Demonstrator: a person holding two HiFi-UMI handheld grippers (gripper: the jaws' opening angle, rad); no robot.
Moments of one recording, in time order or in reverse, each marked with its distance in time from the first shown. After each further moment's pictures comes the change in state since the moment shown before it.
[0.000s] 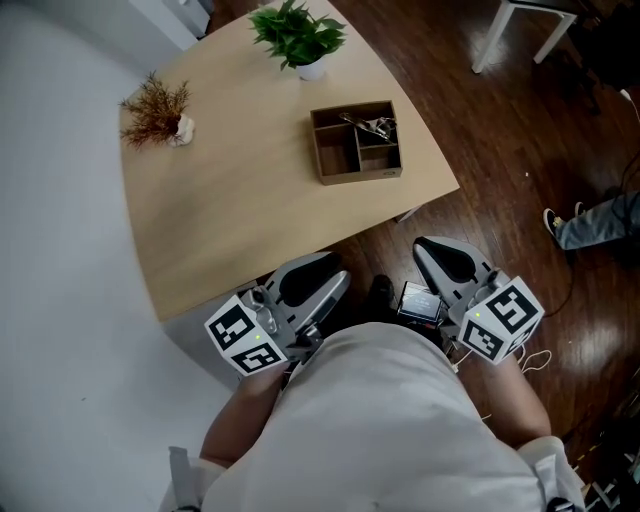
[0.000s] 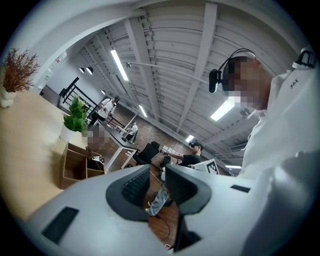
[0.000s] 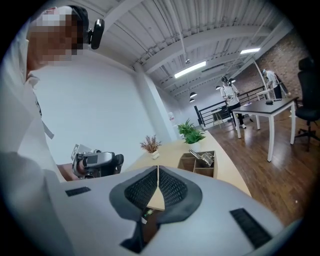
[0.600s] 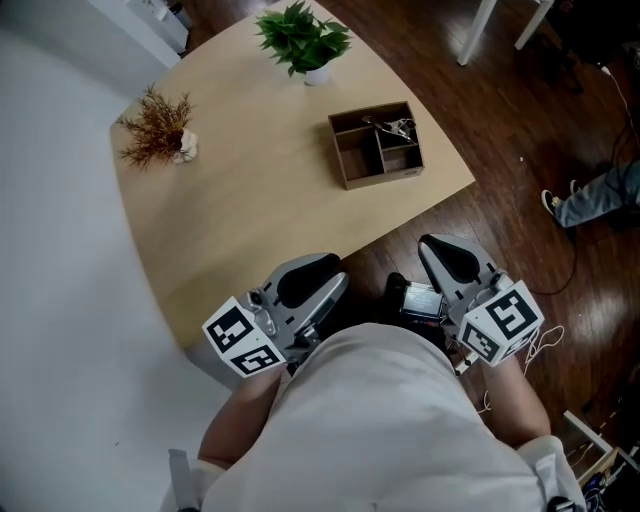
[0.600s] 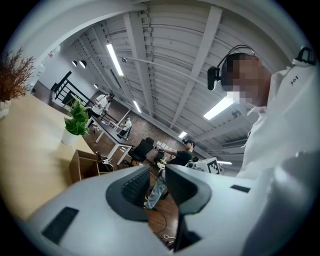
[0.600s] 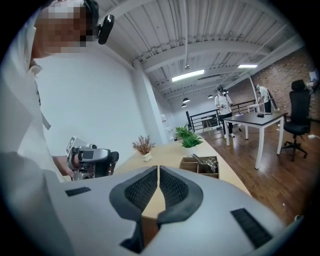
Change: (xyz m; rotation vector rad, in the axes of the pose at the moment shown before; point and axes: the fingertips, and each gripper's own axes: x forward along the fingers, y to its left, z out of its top) left arm -0.064 0.044 0.030 0.020 0.058 -0.093; right arm 0.052 0.045 0.007 -0.057 -0.024 -0.162
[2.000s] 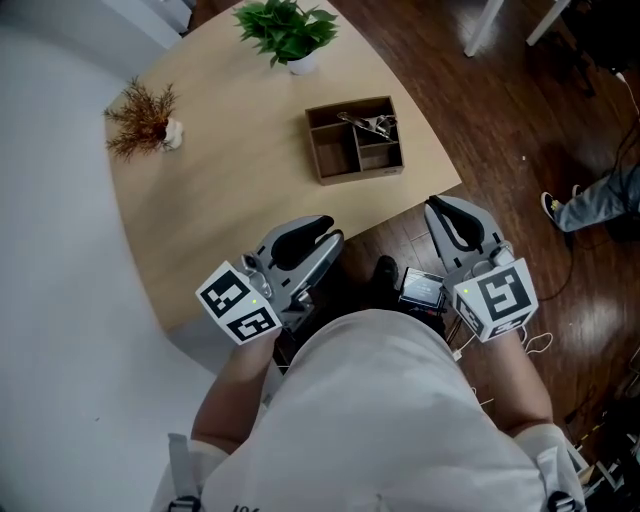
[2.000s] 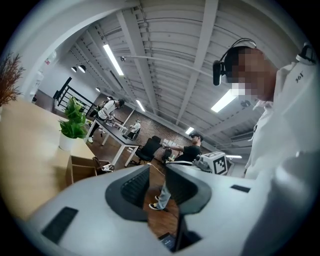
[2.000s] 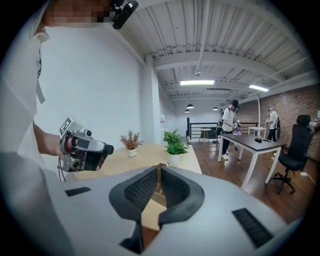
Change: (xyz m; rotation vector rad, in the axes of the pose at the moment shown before) left arm 0.085 0.028 0.003 0.051 0.028 0.087; right arm -0.002 -0.098 0.026 -0.238 0.006 -0.072
